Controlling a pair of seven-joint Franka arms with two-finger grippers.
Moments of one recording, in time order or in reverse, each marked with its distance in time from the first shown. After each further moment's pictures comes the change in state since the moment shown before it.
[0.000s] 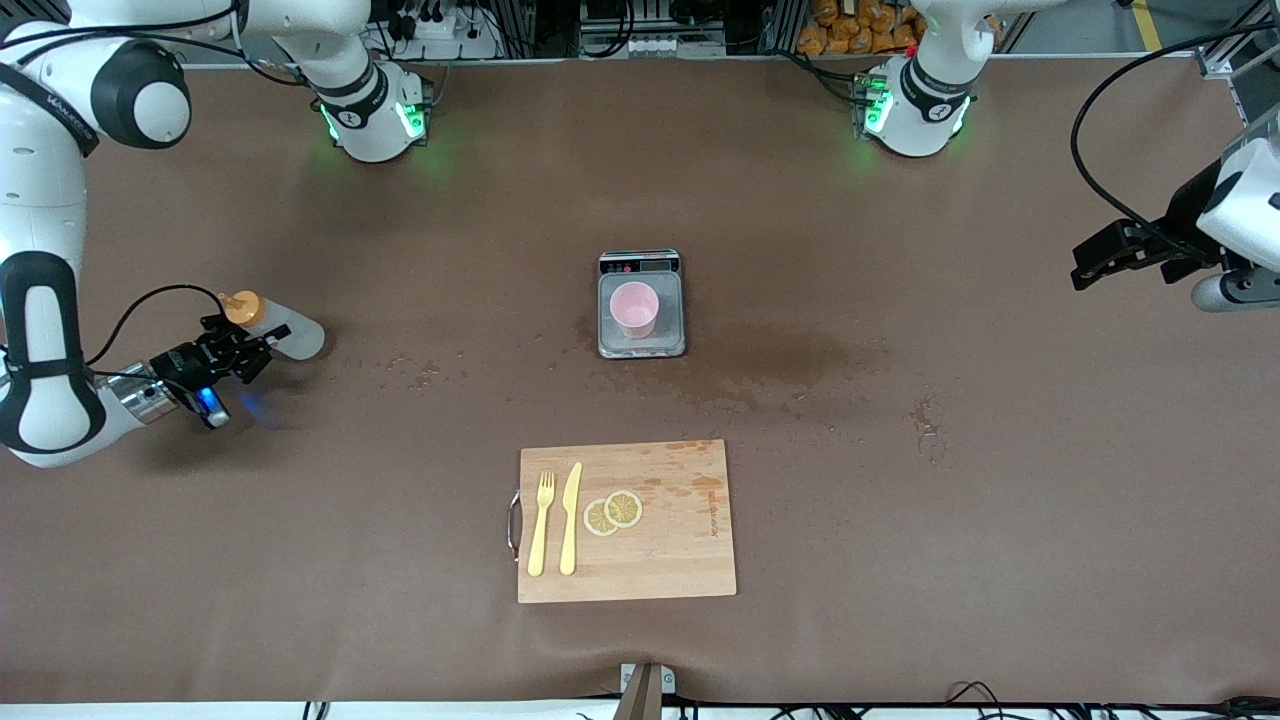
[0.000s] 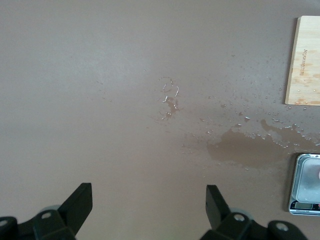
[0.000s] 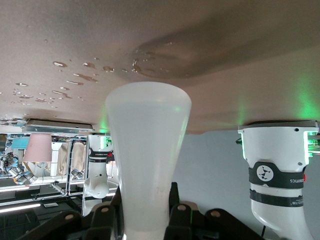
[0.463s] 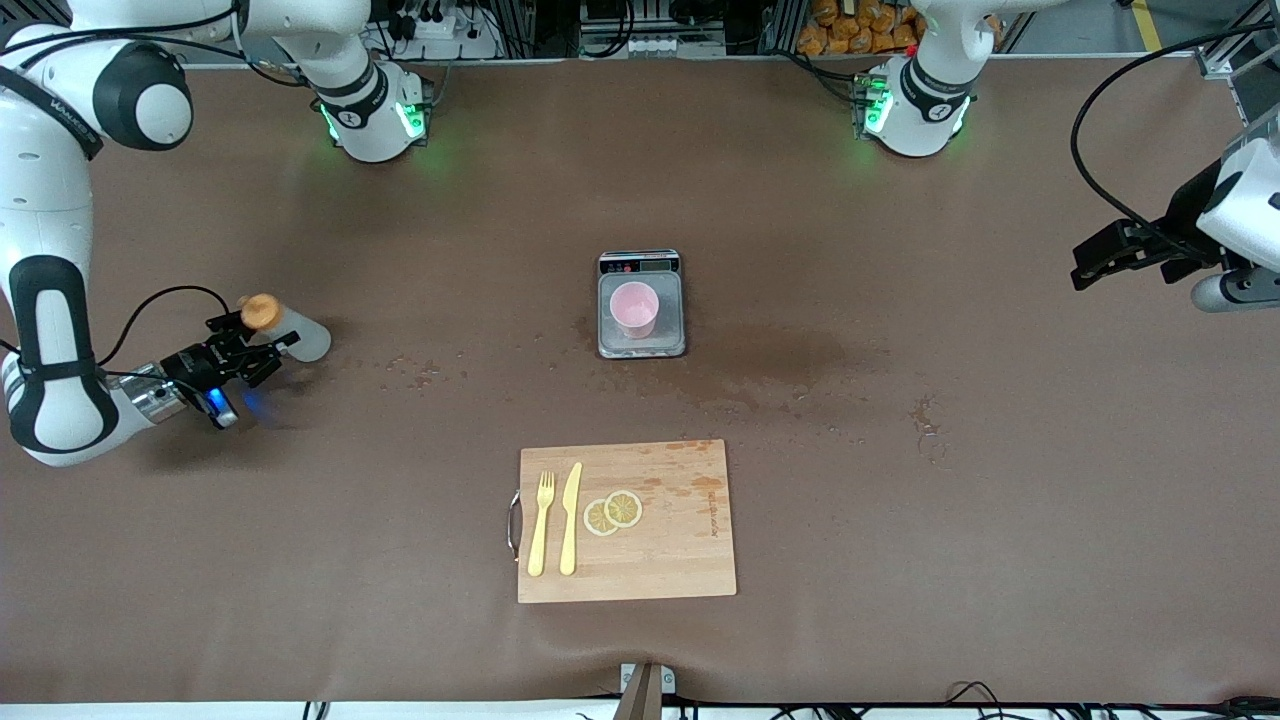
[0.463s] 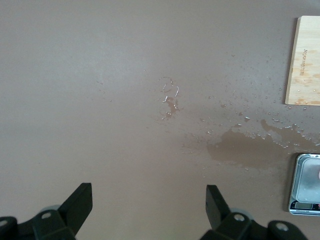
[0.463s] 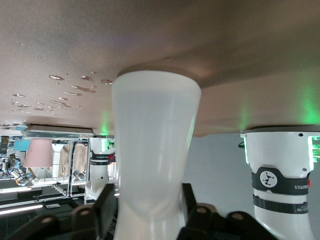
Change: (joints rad) left arm 0.000 0.000 0.000 0.000 0.000 0.000 0.000; right arm 0.000 0.003 0.003 -0.023 0.000 0.030 0.000
